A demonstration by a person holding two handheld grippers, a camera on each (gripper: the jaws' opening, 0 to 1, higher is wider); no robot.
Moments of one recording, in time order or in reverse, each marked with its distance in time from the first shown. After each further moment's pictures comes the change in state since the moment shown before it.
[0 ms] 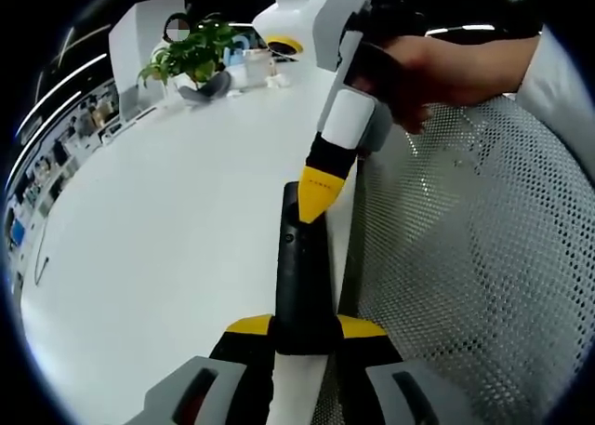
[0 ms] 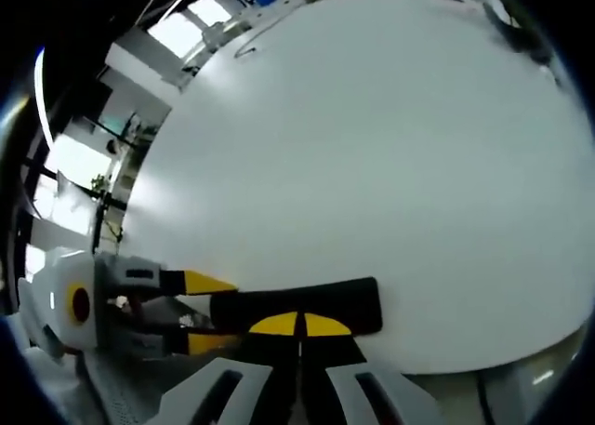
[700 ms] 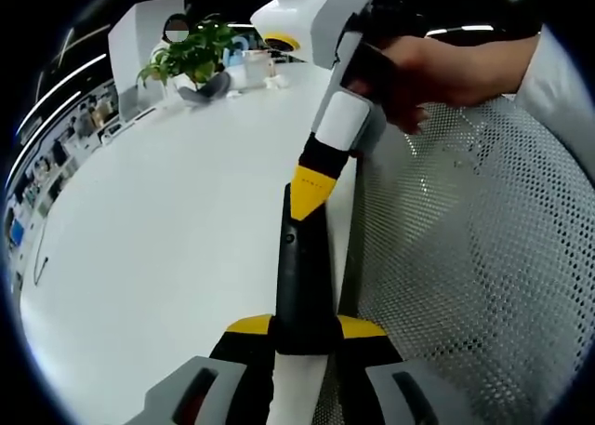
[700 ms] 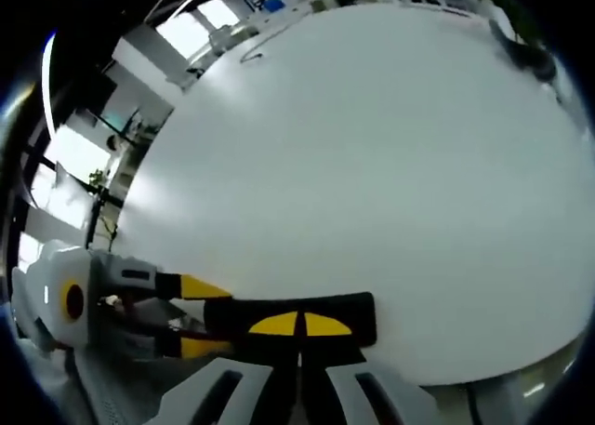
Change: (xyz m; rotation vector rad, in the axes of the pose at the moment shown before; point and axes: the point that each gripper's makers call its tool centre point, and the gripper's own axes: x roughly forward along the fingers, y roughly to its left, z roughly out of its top) left arm -0.001 -0.001 0.001 -0.003 -0.003 -0.004; right arm 0.000 -0.001 0.006 -0.075 -0.039 -0.043
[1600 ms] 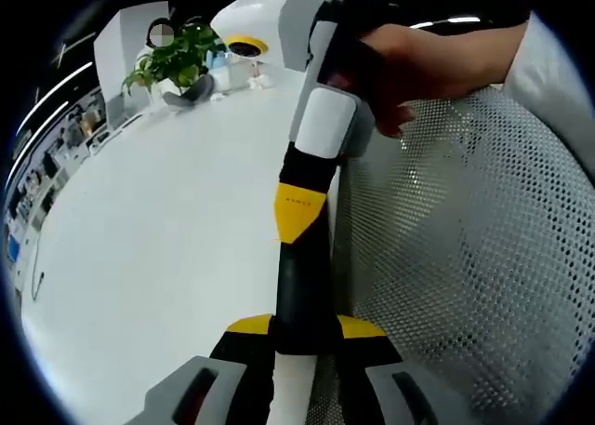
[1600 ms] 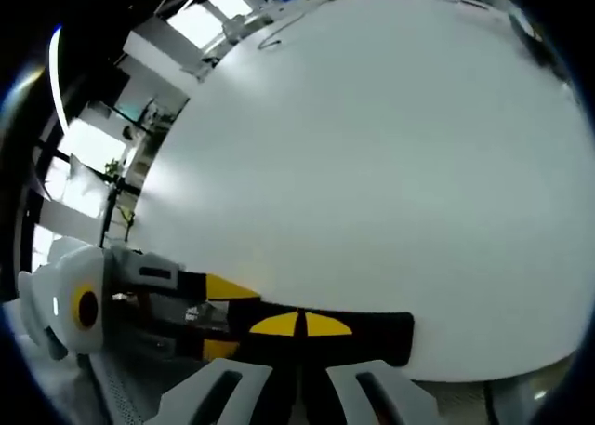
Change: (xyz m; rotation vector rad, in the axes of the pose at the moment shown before) left arm 0.001 -0.011 0.002 0.052 0.013 -0.035; right arm 0.002 0.020 -0.010 -0.016 0.065 0.093
